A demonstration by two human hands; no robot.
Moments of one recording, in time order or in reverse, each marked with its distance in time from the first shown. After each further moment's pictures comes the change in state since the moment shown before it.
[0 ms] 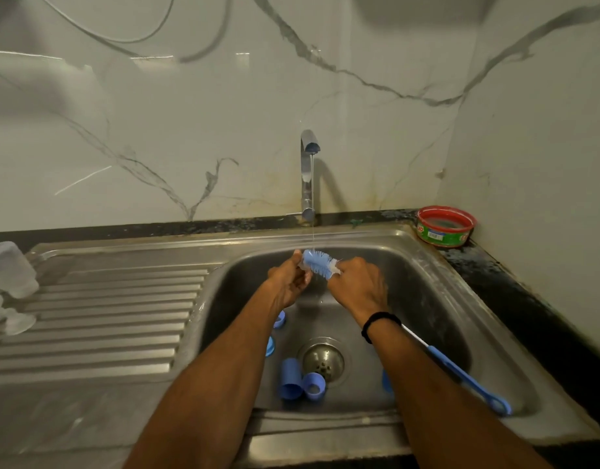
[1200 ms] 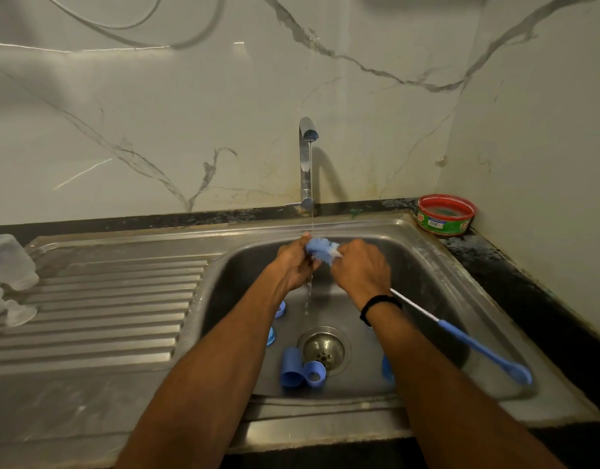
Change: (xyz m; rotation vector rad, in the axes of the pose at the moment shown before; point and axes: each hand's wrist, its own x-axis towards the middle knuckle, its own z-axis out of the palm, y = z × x) left_hand -0.015 0.014 0.022 -0.010 -0.097 -0.006; right_hand 0.000 -0.006 -0.008 -0.025 0.050 -0.001
